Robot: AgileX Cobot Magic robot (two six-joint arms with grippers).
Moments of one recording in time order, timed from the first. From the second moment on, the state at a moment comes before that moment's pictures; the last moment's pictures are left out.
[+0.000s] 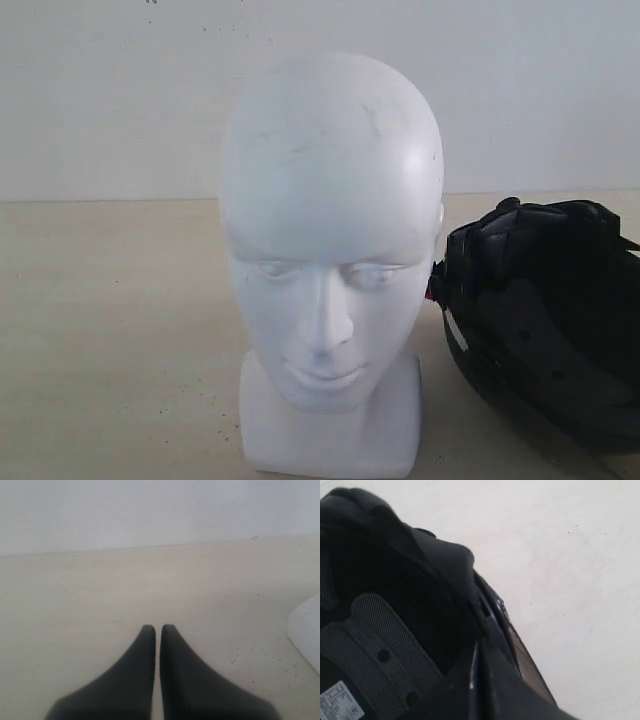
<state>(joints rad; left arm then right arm) 0.03 0.00 0.00 0.00 0.30 0.03 -0.14 1.24 -0.55 0.41 0.17 -0.14</state>
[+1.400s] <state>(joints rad) 0.03 0.00 0.00 0.00 0.30 0.03 0.24 1.11 -0.85 0.44 0.94 -0.79</state>
